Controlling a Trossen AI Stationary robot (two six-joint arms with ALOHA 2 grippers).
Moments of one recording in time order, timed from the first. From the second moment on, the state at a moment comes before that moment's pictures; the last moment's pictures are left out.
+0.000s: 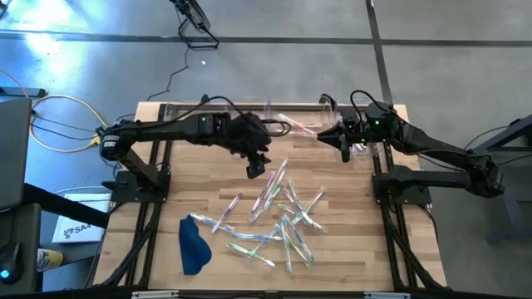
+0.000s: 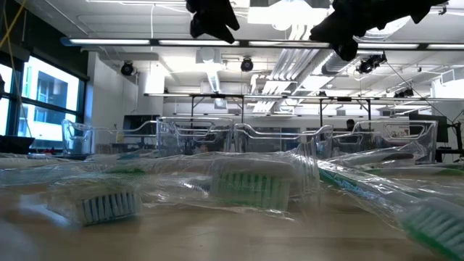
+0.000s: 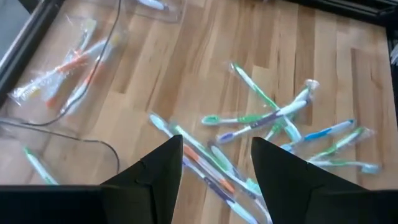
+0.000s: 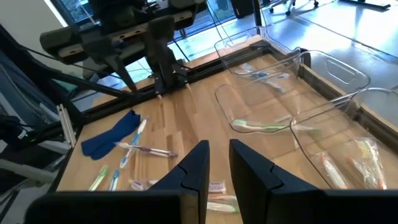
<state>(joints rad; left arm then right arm) 0.10 1.59 1.62 -0.80 0.00 -0.17 -0.49 0.85 0.74 -0.20 -0.39 0.21</state>
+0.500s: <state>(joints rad) -0.03 1.59 1.61 -1.14 -0.04 -0.43 -0.49 0.85 0.74 -0.20 -0.31 0.22</state>
